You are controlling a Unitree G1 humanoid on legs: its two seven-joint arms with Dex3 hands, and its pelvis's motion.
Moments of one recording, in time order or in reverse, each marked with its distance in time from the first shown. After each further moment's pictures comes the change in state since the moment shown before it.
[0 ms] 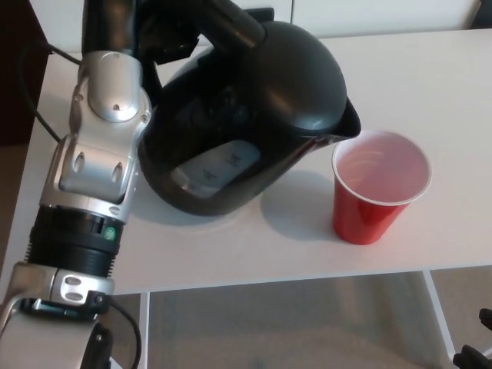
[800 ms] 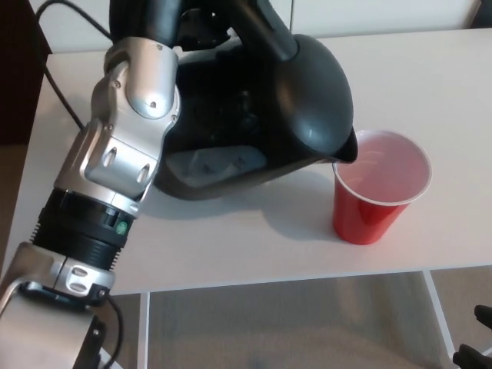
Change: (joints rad) left_arm -0.050 0.065 -0.191 -0.001 0.172 -0.074 0.036; right_arm -0.016 -0.026 0.037 0.013 -0.041 -0.014 0.002
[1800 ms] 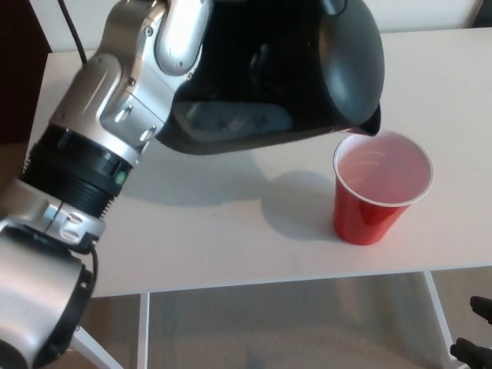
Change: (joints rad) left_arm -0.224 0.100 -0.176 0.093 0.278 -0.208 0.083; right_arm -0.012 -0.004 0.002 -0.012 -0.022 -0.021 0.020
